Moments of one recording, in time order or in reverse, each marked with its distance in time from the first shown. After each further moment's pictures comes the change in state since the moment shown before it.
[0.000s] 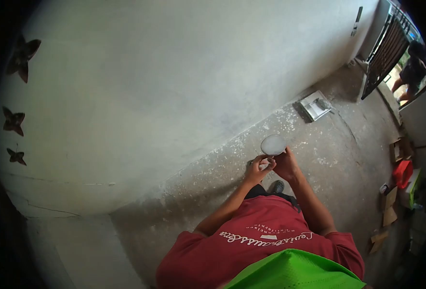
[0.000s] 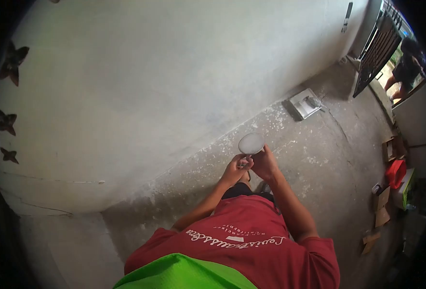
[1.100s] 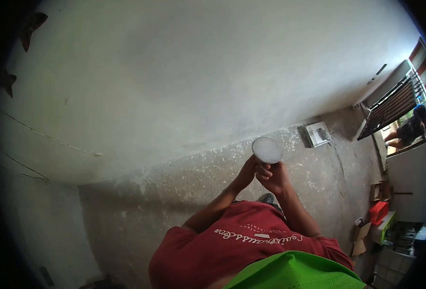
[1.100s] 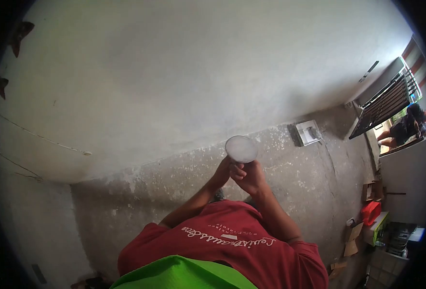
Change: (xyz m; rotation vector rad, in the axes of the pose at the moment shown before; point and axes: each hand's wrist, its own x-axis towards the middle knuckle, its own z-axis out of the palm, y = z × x) left_hand -0.075 0.043 -0.188 -0.575 -0.066 0.082; right_hand 0.029 0.168 0.181 0.162 -0.266 0.205
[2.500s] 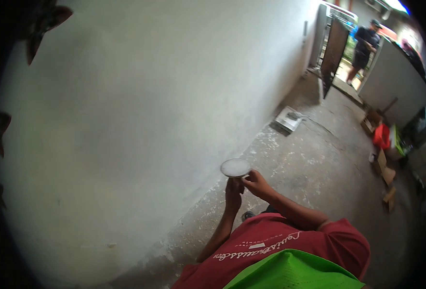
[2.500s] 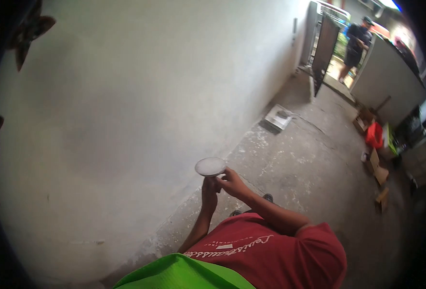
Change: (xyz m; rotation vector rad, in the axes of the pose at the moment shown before) left_hand -0.043 0.043 -0.055 0.327 -0.033 0.213; right_hand 0.052 0.081 -0.065 -1.242 0.337 -0.751
